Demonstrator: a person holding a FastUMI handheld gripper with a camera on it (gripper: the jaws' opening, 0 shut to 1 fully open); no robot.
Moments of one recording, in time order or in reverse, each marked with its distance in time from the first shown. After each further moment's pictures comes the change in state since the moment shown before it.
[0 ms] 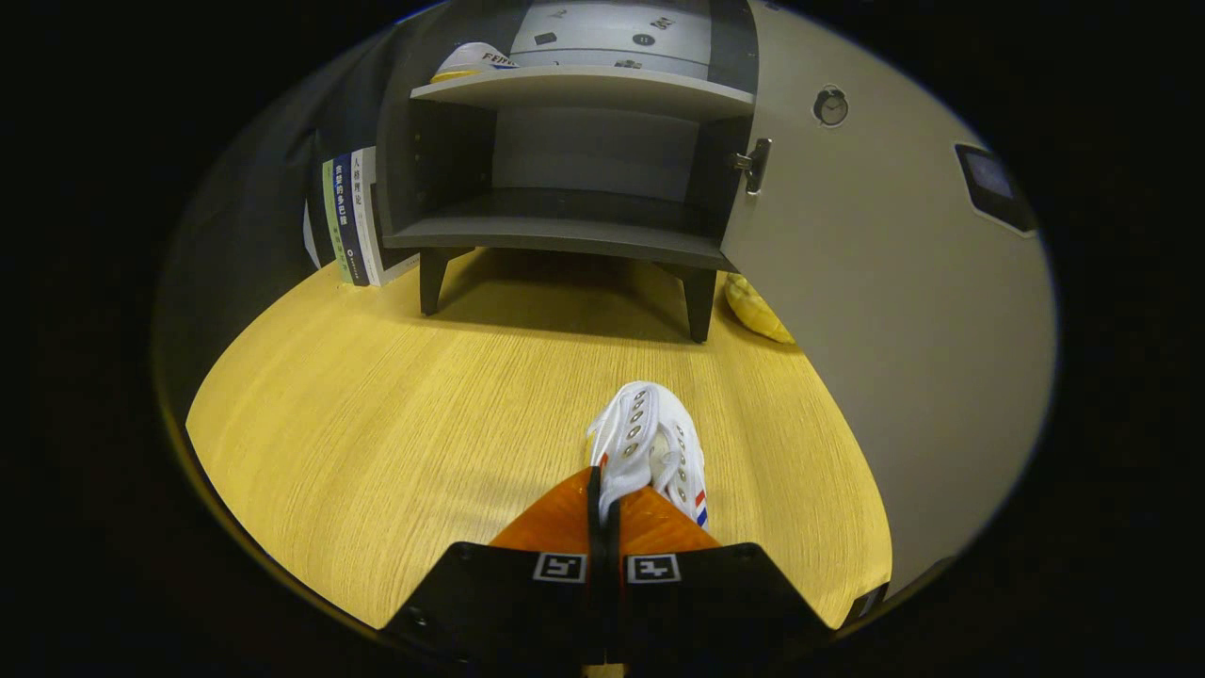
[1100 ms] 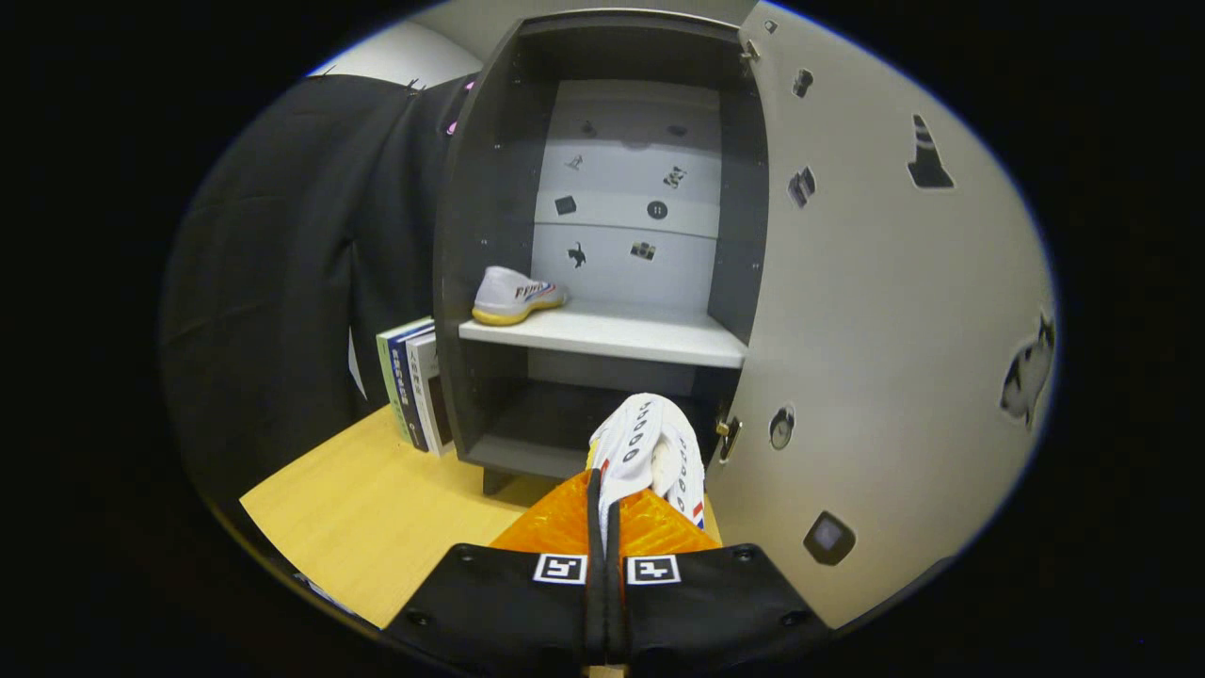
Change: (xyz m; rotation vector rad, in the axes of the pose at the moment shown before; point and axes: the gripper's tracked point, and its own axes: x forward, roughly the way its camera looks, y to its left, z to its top) arm -0.139 0.005 0.225 -0.014 -0.435 0.065
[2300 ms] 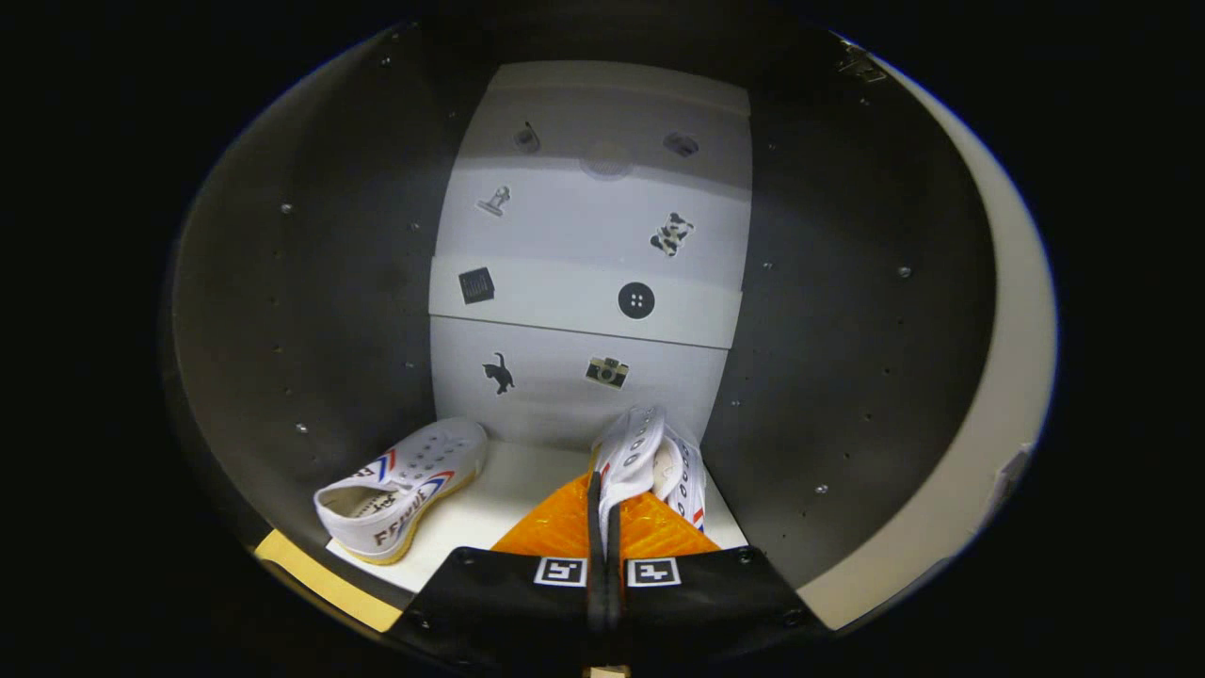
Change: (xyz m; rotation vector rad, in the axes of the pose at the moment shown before) arm 0.236 -0.043 0.168 -0.013 0.010 -0.126
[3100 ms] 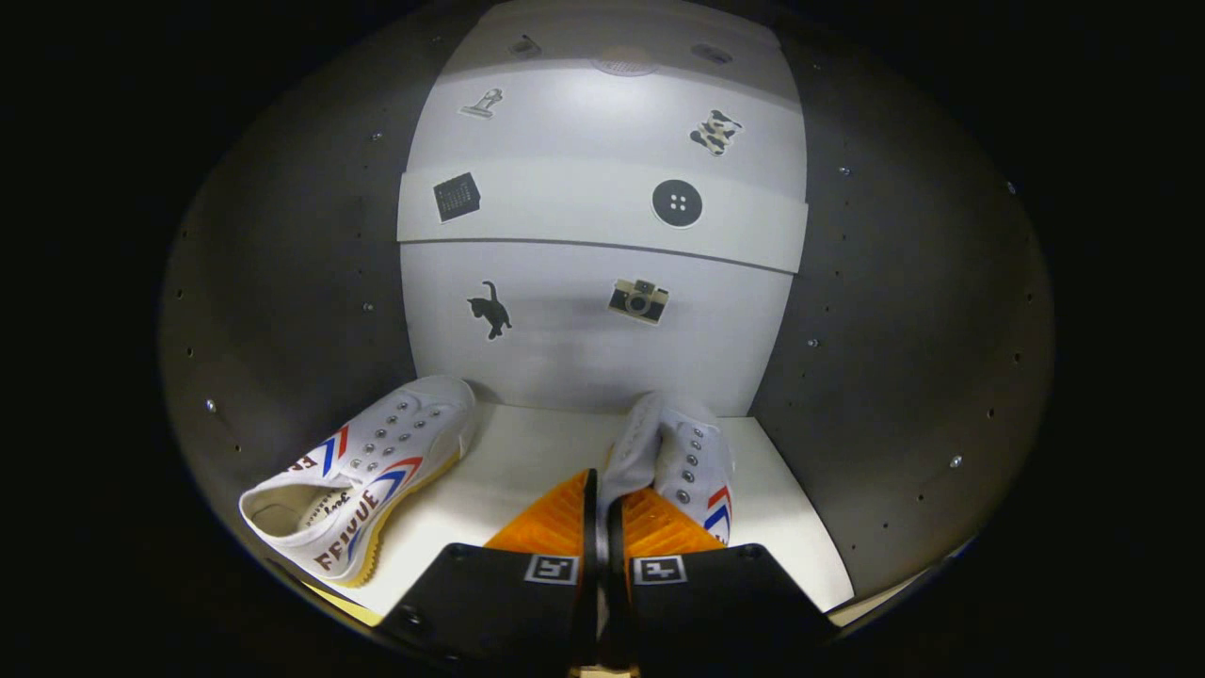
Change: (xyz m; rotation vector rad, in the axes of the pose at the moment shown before) arm 0.053 0.031 -0.044 0.071 0.163 0.054
